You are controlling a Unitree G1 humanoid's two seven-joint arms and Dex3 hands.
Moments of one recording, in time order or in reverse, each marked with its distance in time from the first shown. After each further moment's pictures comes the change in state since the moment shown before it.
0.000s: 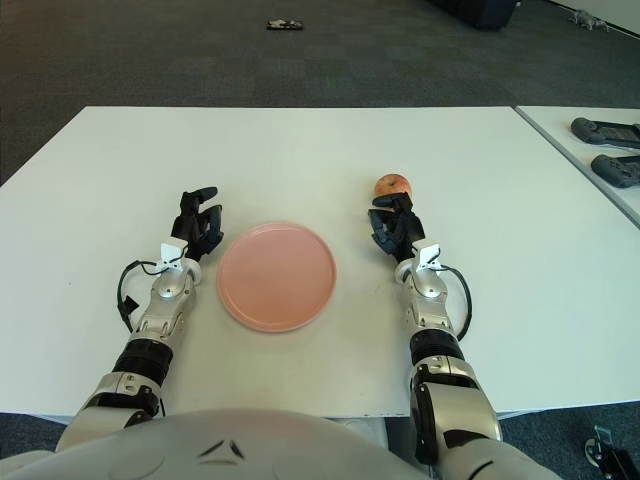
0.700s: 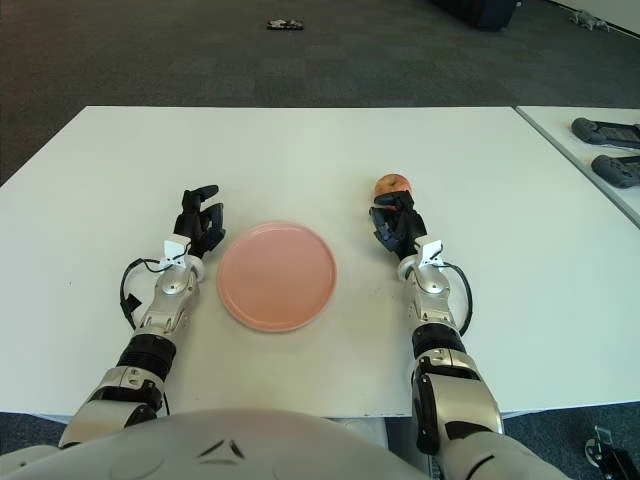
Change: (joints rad) left arm -0.021 -0.014 0.002 0.023 -0.003 -0.002 0.018; right arm -0.031 -0.013 -0.015 0.047 0.004 -0.001 0.023
